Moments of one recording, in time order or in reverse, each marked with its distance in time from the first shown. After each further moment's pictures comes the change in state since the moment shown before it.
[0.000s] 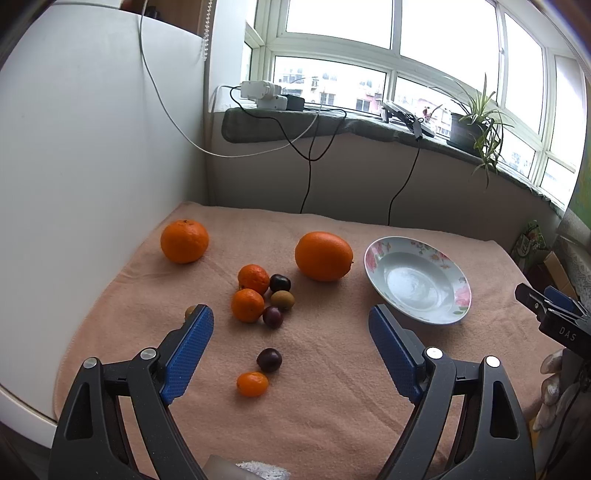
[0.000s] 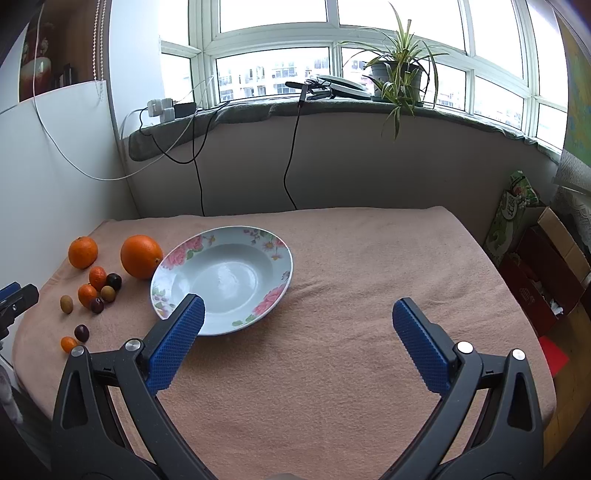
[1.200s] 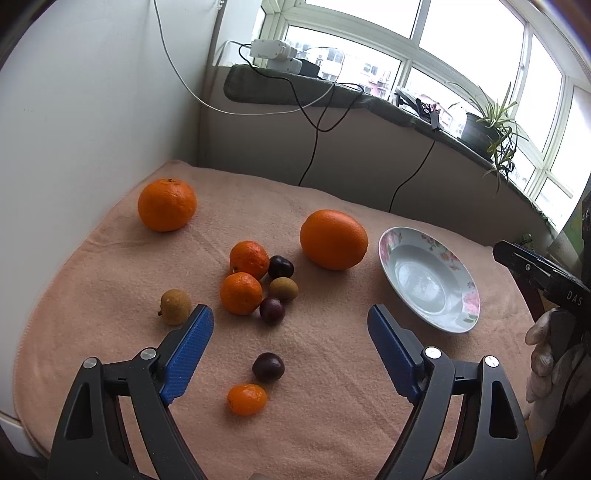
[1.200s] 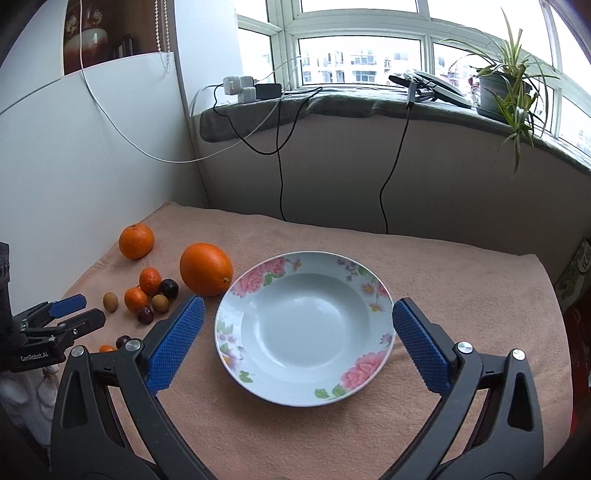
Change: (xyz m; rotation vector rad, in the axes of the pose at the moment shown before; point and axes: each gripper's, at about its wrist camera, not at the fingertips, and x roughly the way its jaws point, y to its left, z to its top) left arm 0.054 0.028 0.001 -0.117 0.119 -0.104; right arm 0.064 0.070 0.059 -0.194 0.077 0.332
